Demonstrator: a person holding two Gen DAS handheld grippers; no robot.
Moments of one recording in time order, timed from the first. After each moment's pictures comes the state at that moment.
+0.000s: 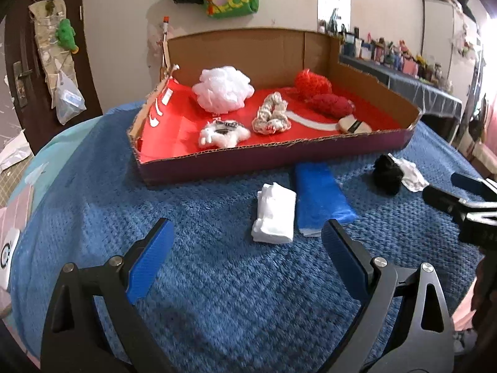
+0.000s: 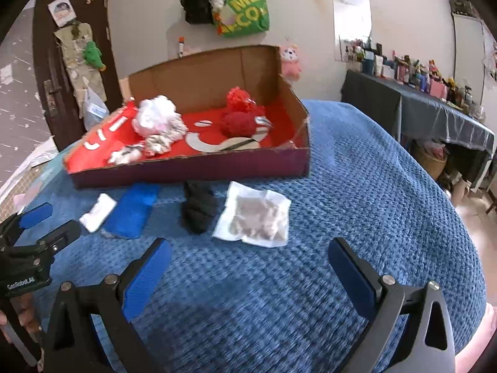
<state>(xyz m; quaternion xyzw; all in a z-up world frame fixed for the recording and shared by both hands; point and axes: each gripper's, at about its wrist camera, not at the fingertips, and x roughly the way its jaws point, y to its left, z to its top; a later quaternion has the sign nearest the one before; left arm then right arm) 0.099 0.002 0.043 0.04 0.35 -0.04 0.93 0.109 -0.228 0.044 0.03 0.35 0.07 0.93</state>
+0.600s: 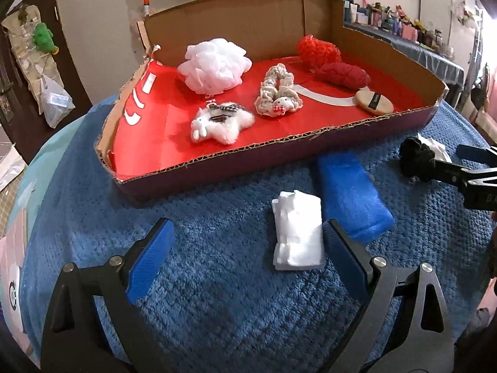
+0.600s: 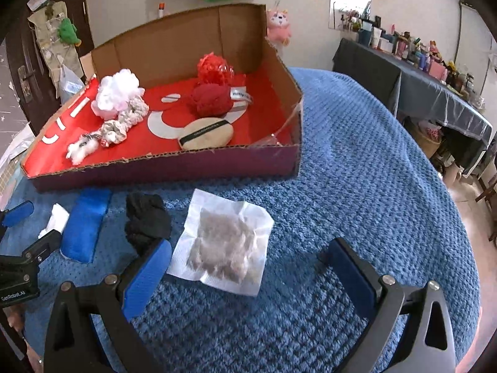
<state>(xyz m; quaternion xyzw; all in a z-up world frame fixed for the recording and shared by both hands) 0.145 0.003 0.030 0.09 0.41 -0.06 0.91 0.170 -0.233 0.032 0.01 0.44 0.04 0.90</state>
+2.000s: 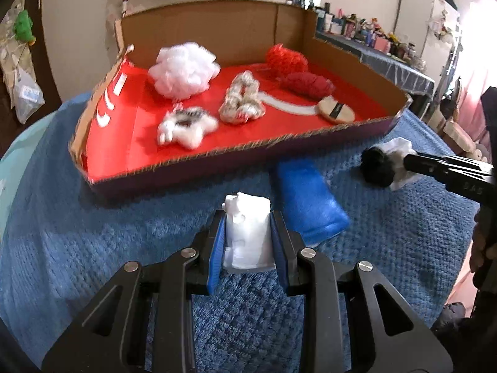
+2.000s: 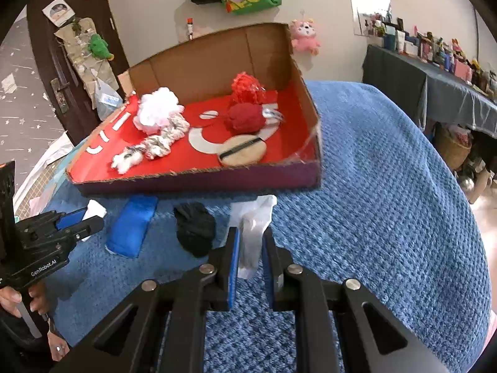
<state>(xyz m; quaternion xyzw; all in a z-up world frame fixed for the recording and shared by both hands) 0.137 0.000 0.035 0.04 0.41 -0.13 0.90 0.153 -0.243 0.053 0.05 0.41 0.13 0.90</state>
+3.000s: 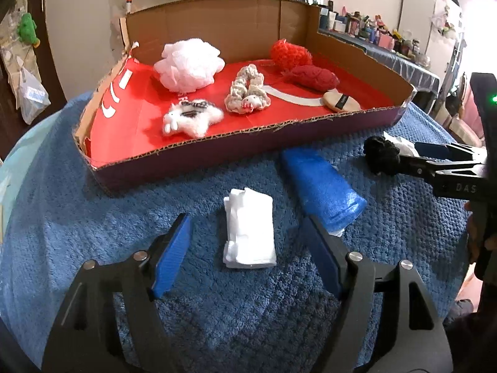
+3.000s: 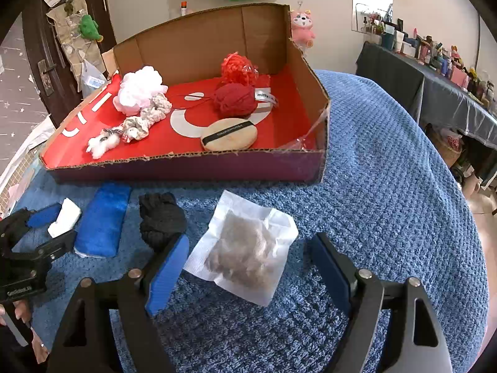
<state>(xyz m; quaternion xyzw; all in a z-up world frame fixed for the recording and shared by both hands) 0.131 0.001 0.029 0.05 0.41 -0.12 0.90 0.171 -0.229 0.034 0.01 0.43 0.10 0.90</state>
